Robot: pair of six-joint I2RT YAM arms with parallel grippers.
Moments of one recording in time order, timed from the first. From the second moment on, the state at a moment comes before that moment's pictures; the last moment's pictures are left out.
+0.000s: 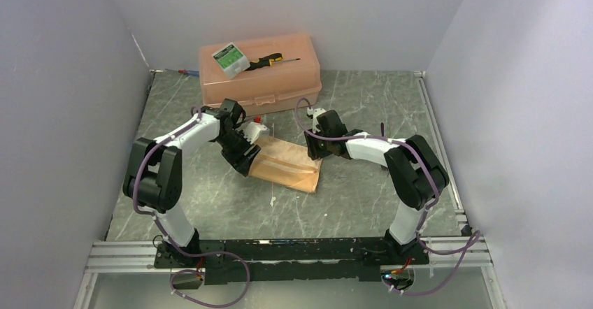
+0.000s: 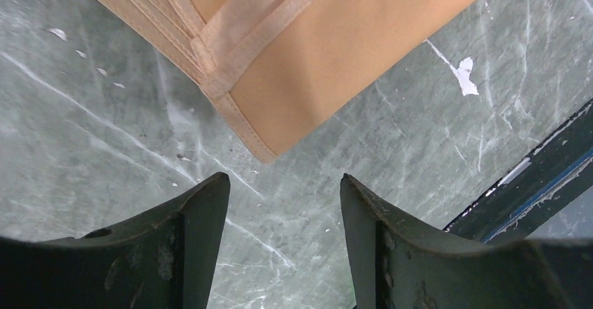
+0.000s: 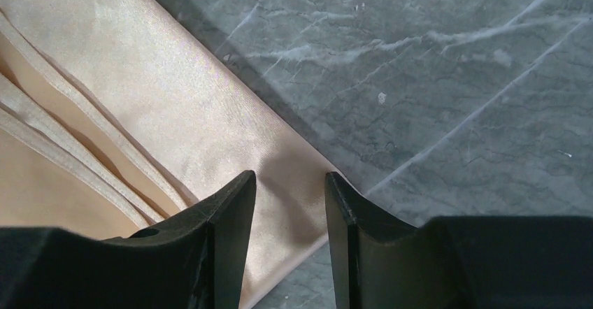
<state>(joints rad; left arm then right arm) -0.33 1.72 1.21 -0.90 0.37 0.50 0.55 1.77 0.99 -0.08 -0.08 0.16</state>
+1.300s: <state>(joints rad) -0.38 1.79 1.13 -0.76 0.22 0.49 0.42 1.85 1.00 0.04 -0.36 0.20</state>
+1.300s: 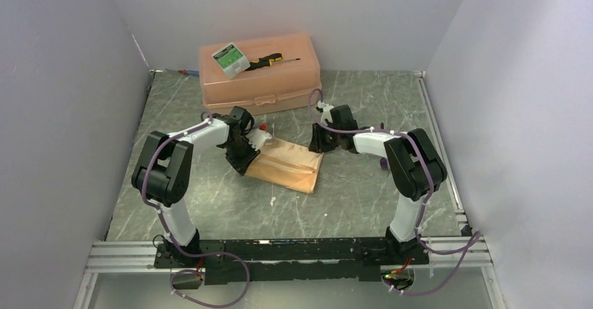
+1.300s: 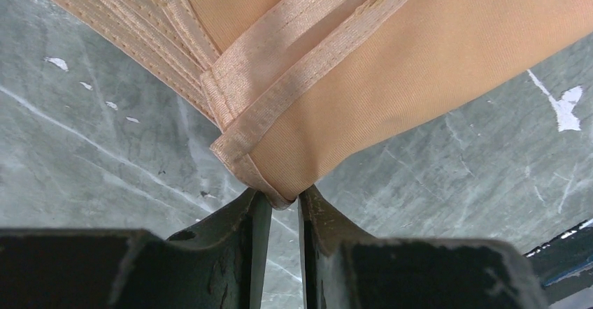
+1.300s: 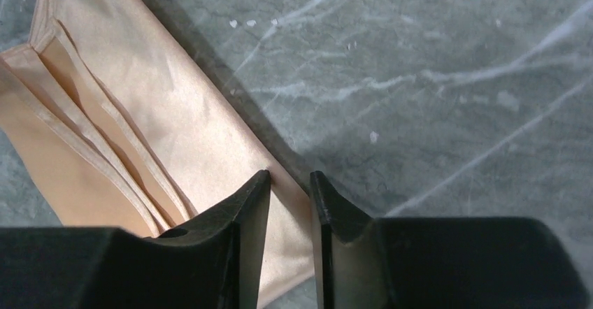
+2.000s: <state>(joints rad) -0.55 2.03 1.46 -0.69 0.12 0.59 0.67 1.39 0.50 0.09 -0.13 0.48</state>
